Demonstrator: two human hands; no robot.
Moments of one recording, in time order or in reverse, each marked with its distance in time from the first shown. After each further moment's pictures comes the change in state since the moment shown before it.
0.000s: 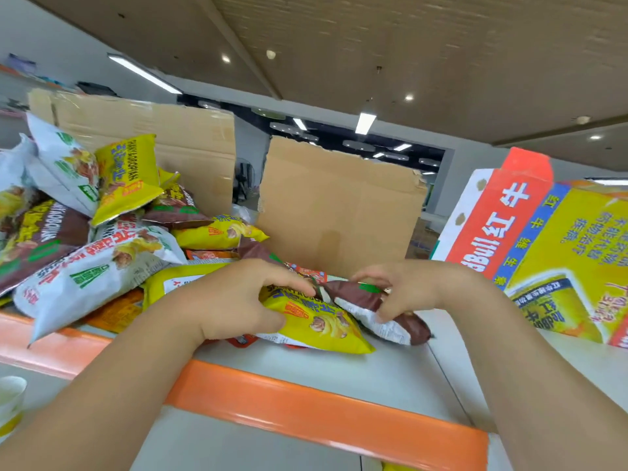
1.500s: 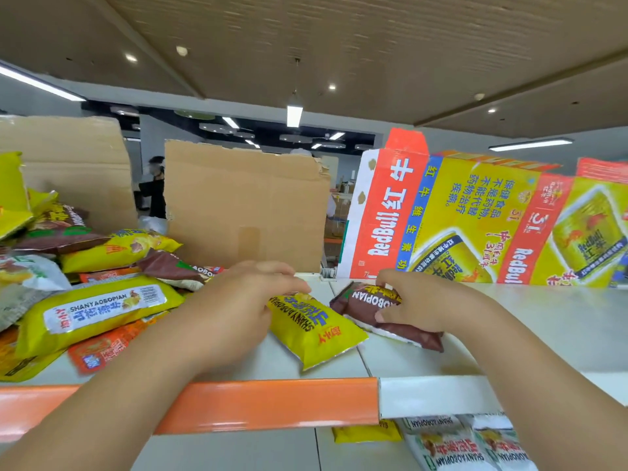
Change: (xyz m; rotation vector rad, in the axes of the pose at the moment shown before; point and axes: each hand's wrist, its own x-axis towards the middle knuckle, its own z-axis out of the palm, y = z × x) left_hand 0.030 0.094 0.058 0.277 -0.070 0.134; right_hand -0.109 0.092 0.043 -0.095 0.337 0.354
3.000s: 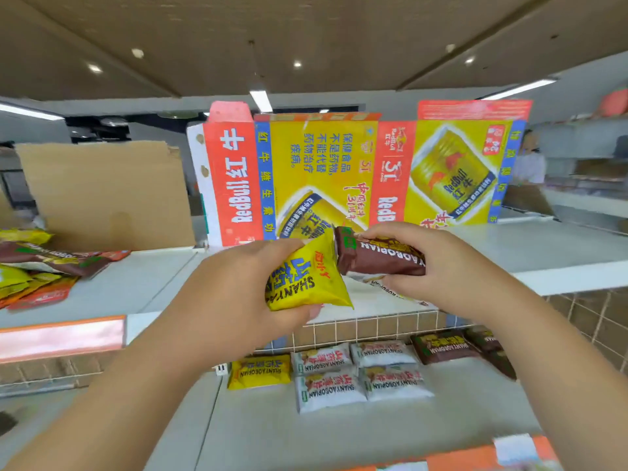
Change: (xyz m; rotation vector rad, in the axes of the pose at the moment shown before) left_hand 0.050 0.313 0.109 0.136 0.217 0.041; right_hand -0.179 0.292 -0.001 0.680 0.339 -0.342
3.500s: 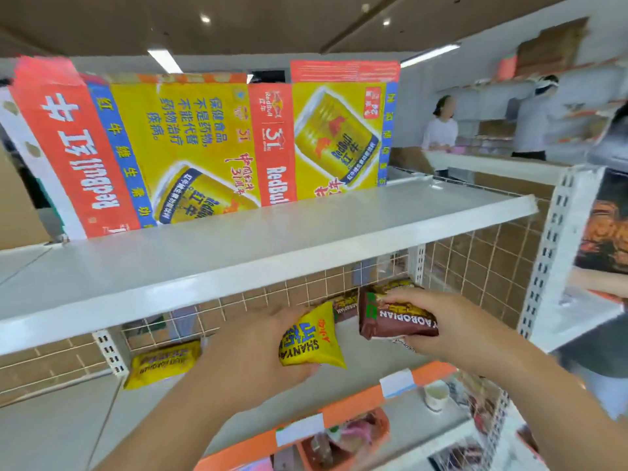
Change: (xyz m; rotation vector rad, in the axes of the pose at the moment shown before) left_hand 0.015 0.126 0.159 -0.075 -0.336 0.138; right_hand -0.169 0.143 -0.065 -0.214 -0.095 0.349
